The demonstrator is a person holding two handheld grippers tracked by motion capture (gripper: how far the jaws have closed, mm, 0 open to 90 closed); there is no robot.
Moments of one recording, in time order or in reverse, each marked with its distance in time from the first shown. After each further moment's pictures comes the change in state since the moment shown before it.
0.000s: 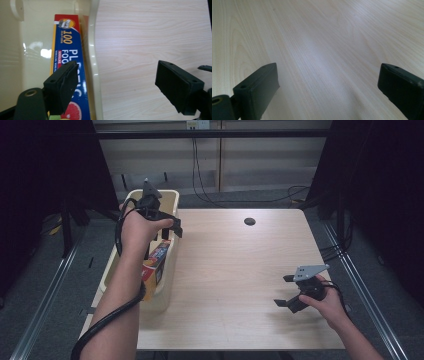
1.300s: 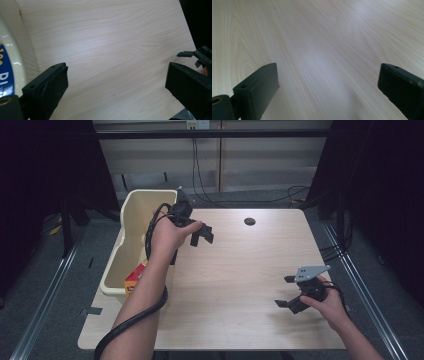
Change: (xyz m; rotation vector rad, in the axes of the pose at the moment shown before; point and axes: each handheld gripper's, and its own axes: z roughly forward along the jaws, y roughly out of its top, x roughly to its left) left arm -0.055 -0.006 0.042 0.008 -0.132 0.194; right arm 0.001 -0.002 -0.002 -0.001 -0.004 0.000
